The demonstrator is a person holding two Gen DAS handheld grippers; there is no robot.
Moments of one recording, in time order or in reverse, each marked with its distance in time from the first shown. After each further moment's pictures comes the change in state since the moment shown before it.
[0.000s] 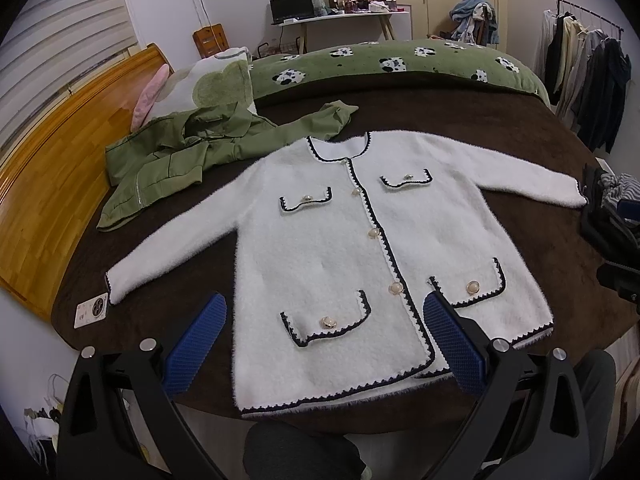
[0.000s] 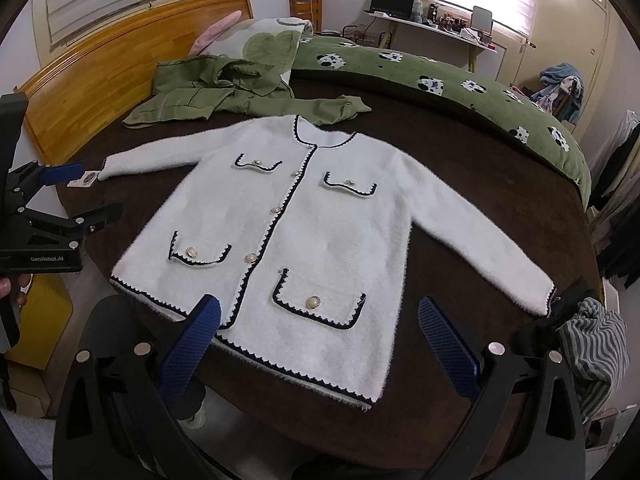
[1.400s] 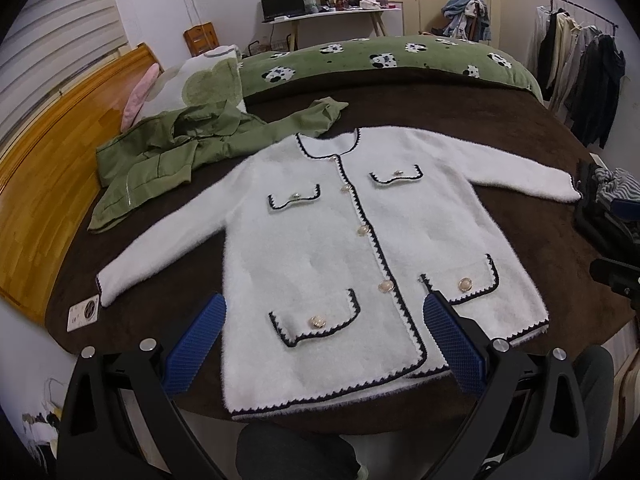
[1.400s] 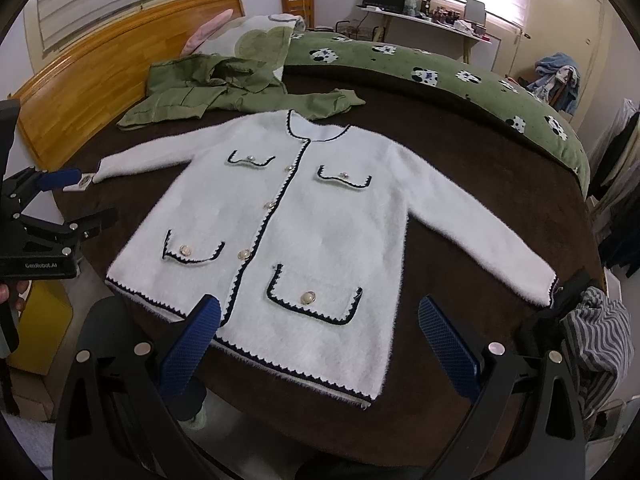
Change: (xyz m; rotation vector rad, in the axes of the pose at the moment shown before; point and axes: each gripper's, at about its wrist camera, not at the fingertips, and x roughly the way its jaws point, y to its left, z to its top) left arm 0.009 -0.013 0.004 0.025 0.008 -0.031; right arm 0.007 -0.016 -0.005 0.046 0.000 -0.001
